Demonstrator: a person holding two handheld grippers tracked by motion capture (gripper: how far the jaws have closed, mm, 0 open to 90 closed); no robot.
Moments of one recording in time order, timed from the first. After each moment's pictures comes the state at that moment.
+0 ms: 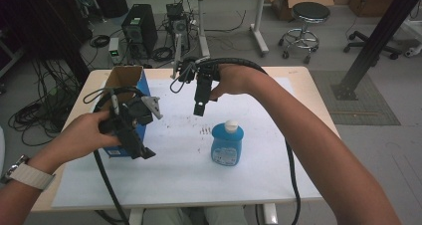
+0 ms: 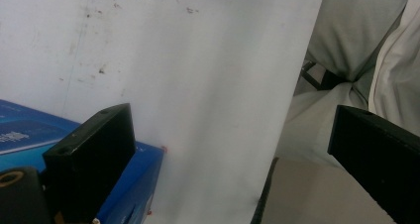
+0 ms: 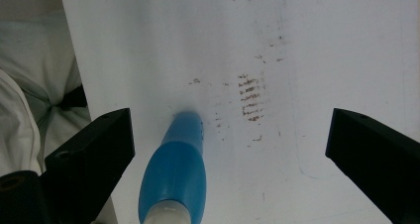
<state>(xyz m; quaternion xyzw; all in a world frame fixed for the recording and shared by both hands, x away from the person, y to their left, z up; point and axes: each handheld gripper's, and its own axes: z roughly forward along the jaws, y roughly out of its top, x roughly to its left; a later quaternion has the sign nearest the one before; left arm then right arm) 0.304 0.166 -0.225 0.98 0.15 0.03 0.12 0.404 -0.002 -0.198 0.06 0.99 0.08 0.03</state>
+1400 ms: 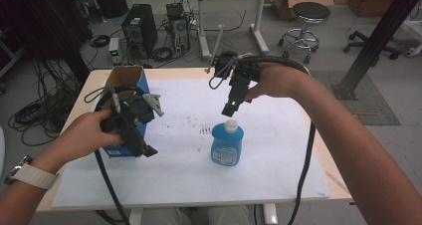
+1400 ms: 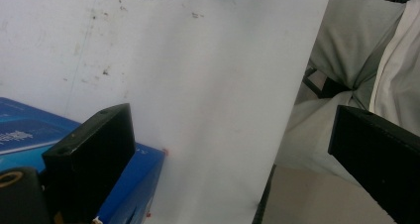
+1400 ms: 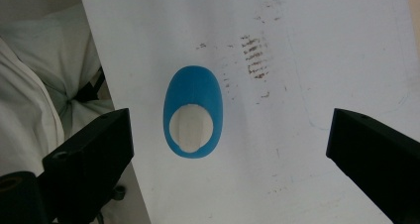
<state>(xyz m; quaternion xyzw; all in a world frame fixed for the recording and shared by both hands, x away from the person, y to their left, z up) 0.307 0.165 -0.223 0.98 0.16 0.03 0.12 0.378 -0.078 -0.170 0.11 0.99 0.11 0.03</state>
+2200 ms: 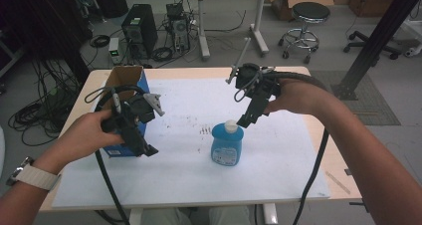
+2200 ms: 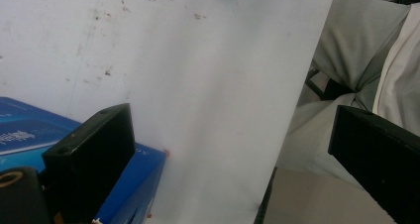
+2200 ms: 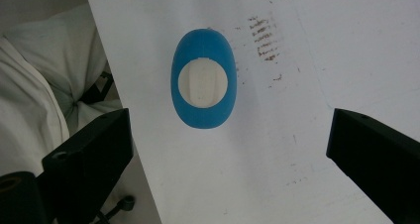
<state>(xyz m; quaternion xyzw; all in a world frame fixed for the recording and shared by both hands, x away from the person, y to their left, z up) 0.307 0.163 -0.224 0.98 0.17 0.04 0.12 0.363 -0.119 -0.191 0.13 0.98 0.14 0.02</state>
